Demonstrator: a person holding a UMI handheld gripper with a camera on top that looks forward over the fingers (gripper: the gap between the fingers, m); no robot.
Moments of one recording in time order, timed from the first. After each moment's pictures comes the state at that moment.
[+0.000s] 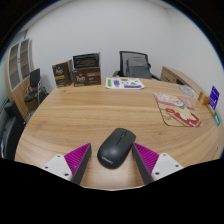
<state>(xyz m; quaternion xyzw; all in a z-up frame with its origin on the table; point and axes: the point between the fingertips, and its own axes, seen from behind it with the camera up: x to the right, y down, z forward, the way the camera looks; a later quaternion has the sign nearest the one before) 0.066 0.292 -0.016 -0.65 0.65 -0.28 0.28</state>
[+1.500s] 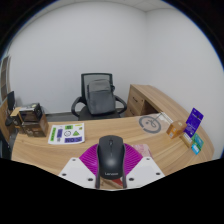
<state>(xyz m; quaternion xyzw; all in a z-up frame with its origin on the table) 0.229 0.047 0.139 -0.56 0.68 -0.39 0.25</state>
